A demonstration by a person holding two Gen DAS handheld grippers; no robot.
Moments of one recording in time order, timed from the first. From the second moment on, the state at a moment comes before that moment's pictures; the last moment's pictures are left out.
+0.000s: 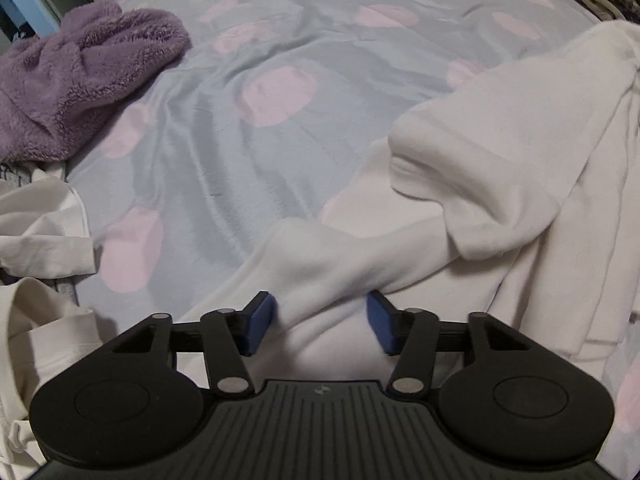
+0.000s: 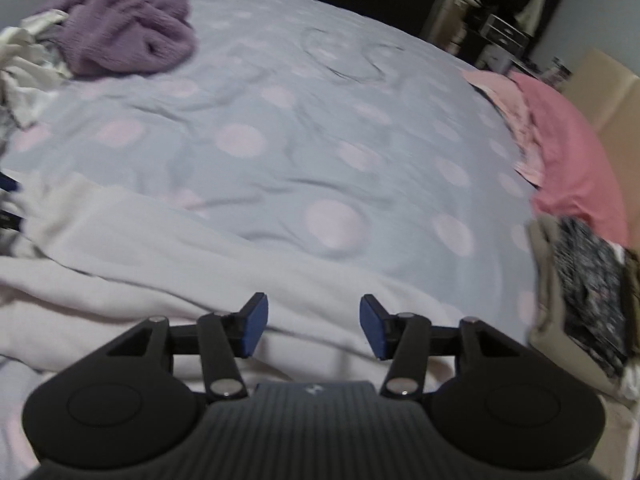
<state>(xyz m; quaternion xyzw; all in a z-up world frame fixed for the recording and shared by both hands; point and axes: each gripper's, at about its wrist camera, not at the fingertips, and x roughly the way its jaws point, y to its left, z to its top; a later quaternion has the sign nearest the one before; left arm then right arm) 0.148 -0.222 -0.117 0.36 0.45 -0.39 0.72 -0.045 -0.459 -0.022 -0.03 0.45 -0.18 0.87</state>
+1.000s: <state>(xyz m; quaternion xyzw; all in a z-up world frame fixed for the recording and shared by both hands) 0.139 -0.215 -0.049 0.27 0.40 -0.44 0.76 0.042 -0.354 -0.047 -0.02 0.44 -0.05 0.89</state>
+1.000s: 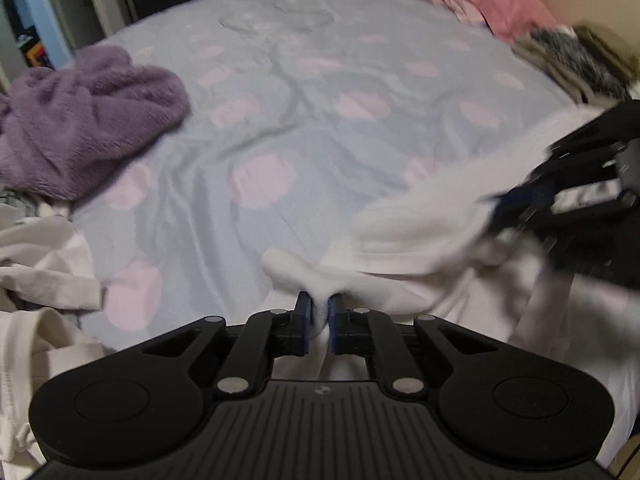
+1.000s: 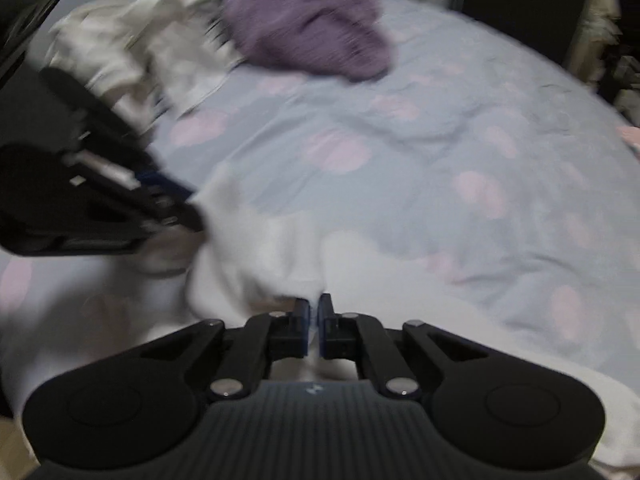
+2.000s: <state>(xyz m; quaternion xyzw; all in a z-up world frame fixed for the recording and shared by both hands) 0.236 -0.073 0.026 0.12 0.39 -0.20 0.89 -0.219 -0.619 0.027 0.02 0.32 -0.64 0.70</state>
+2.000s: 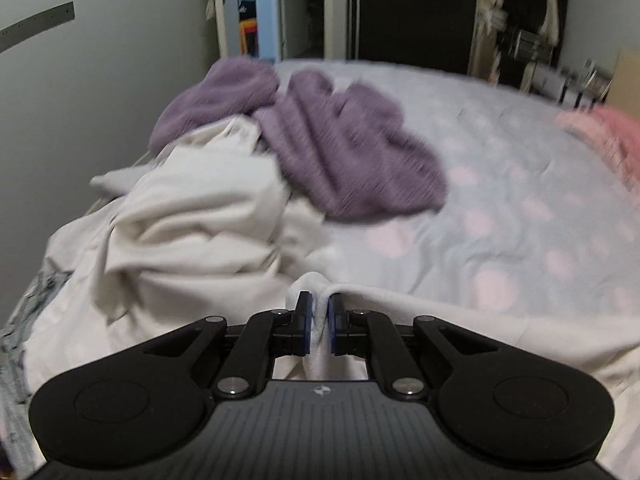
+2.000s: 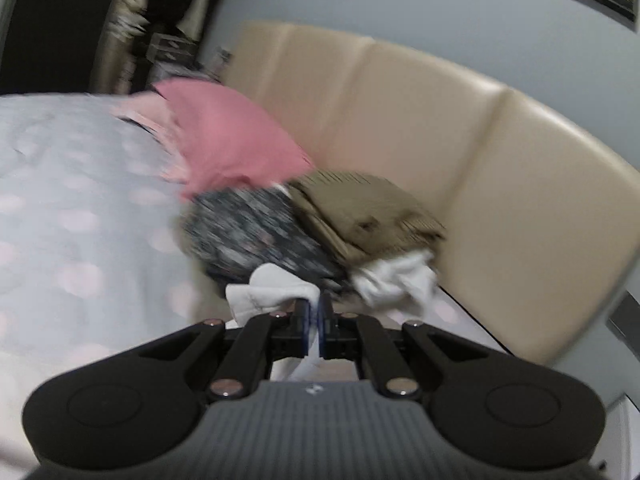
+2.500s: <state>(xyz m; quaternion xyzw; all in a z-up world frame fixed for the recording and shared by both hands) 0.220 -0.082 0.010 0.18 0.41 -0.24 0.86 -0.204 -0.612 -0.007 0.08 0.38 -0.56 0.73</state>
